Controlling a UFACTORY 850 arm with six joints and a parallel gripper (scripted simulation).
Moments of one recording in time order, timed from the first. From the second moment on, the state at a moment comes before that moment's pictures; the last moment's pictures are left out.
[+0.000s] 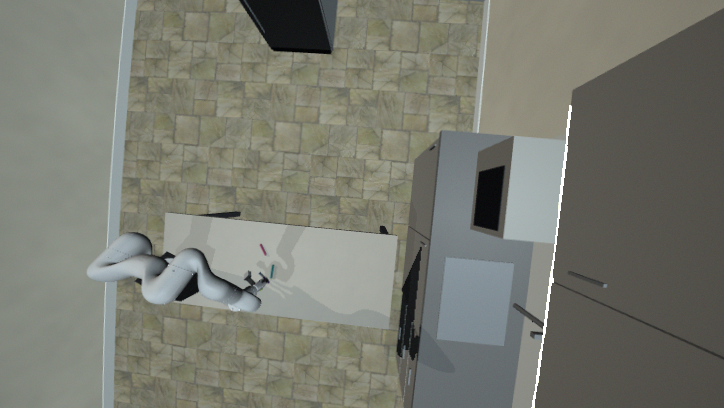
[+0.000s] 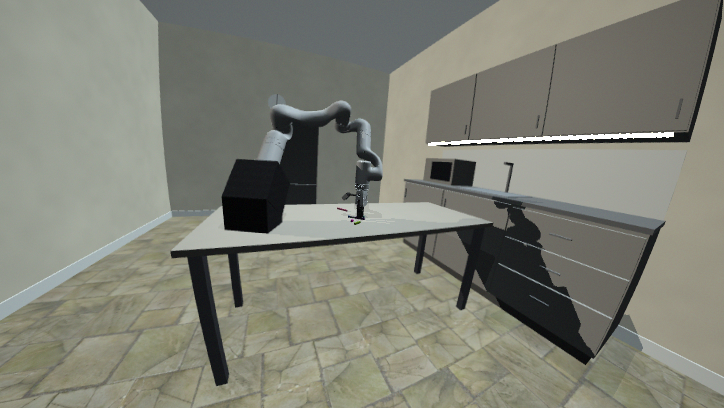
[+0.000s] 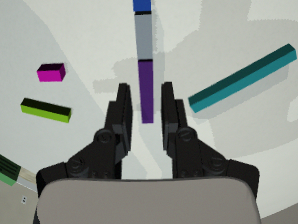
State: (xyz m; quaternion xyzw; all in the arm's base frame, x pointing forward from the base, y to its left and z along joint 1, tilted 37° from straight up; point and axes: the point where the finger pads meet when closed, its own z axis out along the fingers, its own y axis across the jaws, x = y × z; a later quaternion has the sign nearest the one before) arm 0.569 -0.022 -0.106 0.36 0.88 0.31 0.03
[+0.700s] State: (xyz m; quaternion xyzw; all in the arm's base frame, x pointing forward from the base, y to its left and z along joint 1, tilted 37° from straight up) arm 0.549 -0.063 -0.045 0.36 0.88 0.31 0.03
